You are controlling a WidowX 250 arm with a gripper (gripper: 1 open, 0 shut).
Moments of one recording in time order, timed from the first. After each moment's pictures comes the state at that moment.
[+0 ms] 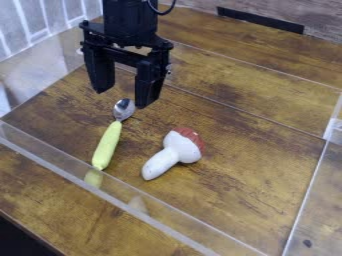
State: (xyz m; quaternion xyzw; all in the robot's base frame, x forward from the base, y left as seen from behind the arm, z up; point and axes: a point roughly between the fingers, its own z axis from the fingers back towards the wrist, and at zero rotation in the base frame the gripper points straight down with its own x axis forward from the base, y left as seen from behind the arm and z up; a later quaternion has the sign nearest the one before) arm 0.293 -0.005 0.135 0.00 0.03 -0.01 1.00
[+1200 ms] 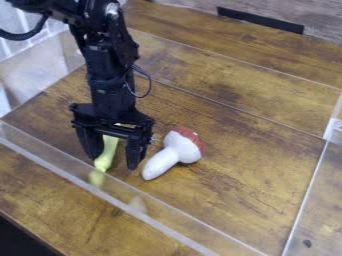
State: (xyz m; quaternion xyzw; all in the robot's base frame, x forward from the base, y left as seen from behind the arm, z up) arm 0.293 0.018 0.035 -0.01 0.00 0.09 1.00
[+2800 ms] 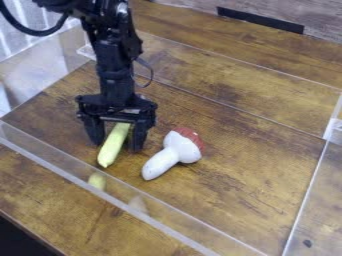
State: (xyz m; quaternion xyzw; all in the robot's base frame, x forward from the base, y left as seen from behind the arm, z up) arm 0.322 0.047 0.029 0.00 0.02 0.20 0.98
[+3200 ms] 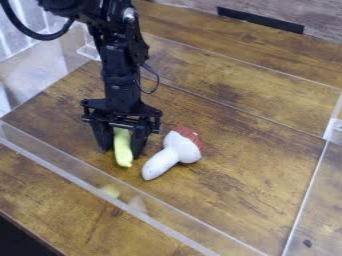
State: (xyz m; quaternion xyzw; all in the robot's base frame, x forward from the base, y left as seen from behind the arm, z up) arm 0.313 0.044 0.024 0.00 0.03 0.16 0.99
